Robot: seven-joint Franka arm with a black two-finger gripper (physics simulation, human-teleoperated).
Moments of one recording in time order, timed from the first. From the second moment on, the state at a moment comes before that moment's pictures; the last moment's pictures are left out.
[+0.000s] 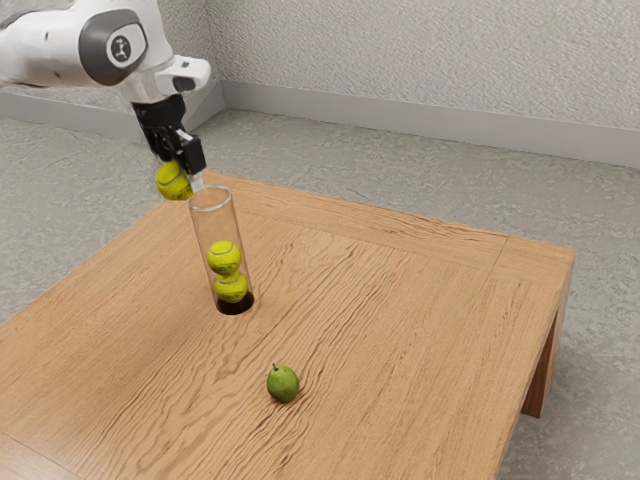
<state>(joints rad) 0.26 0.09 -0.13 -1.62 -0.03 1.76 0.42</state>
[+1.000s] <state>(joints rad) 0.18 0.45 -0.08 -1.24 -0.01 1.78 0.42</state>
